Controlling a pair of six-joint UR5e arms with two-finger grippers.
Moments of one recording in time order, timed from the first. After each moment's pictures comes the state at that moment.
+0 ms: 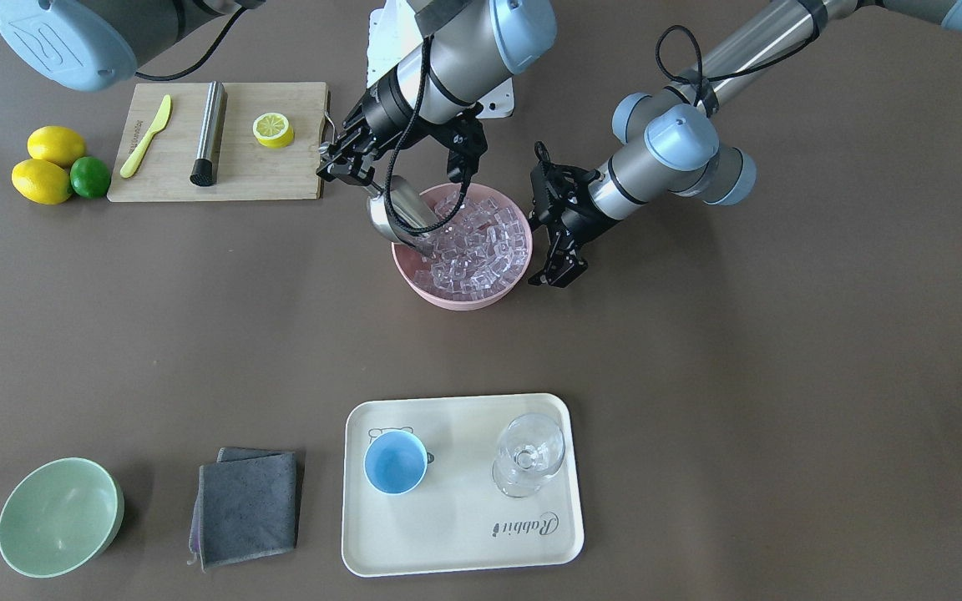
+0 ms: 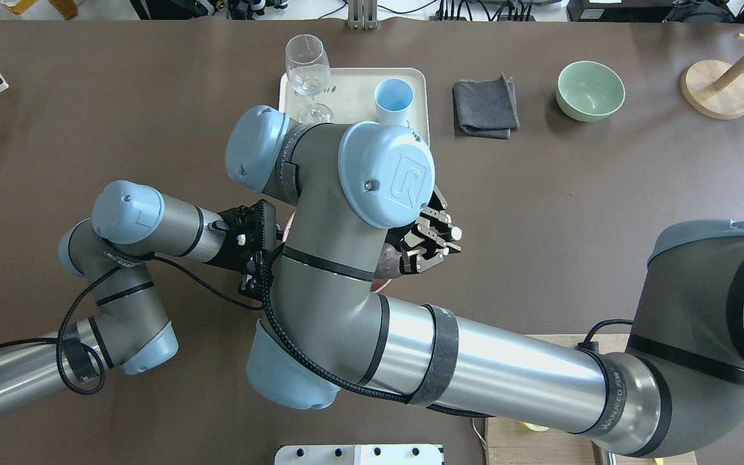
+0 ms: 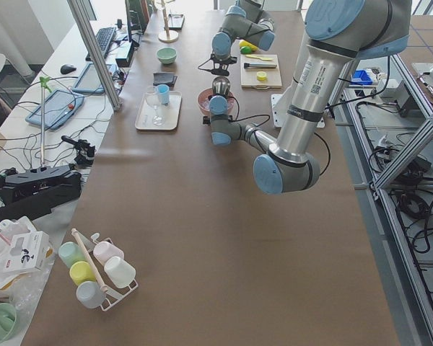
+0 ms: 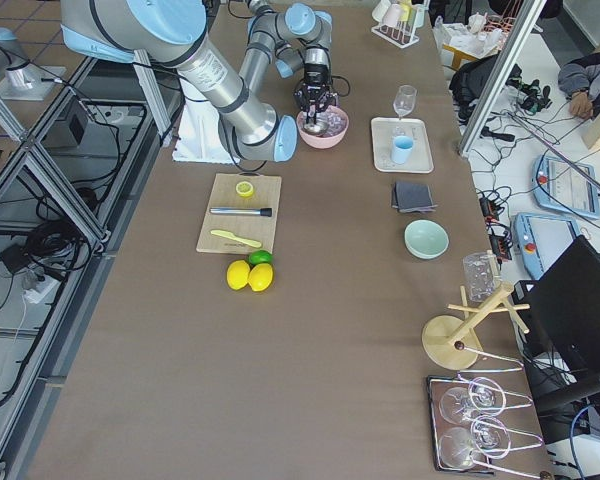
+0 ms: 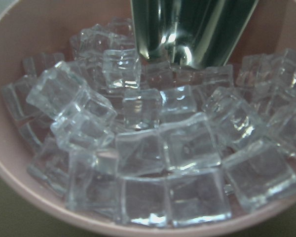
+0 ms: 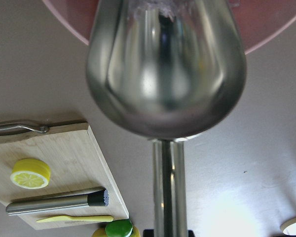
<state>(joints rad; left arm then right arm) -0.56 -2.02 -1.44 -2.57 -2.05 0.09 0.45 -0.45 1.54 -2.66 1.61 -0.31</state>
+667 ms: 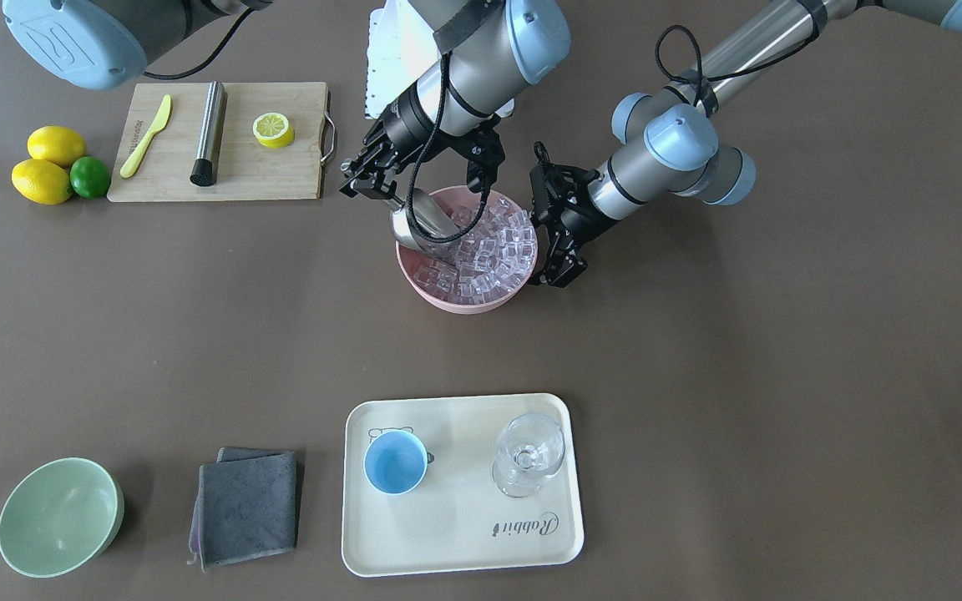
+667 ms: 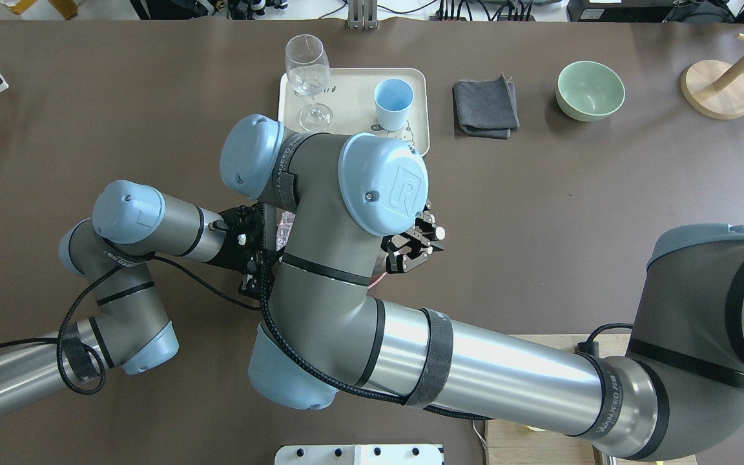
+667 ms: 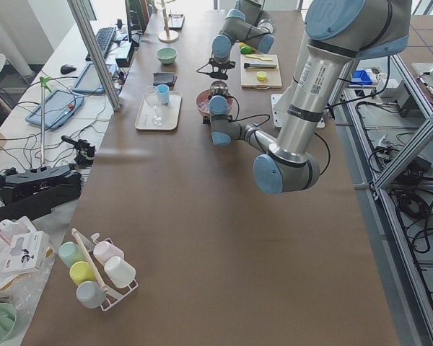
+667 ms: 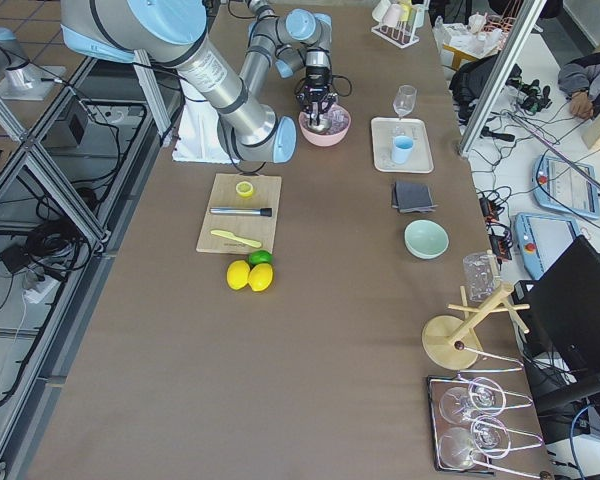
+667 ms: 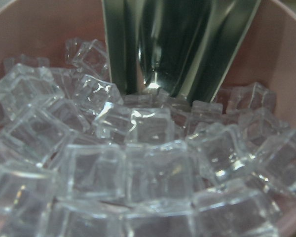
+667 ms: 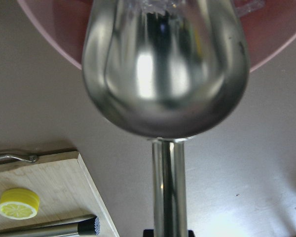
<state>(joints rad) -0.56 -2.02 -1.44 -2.57 -2.05 0.09 0.44 -0.46 1.52 -2.56 1.60 -0.29</state>
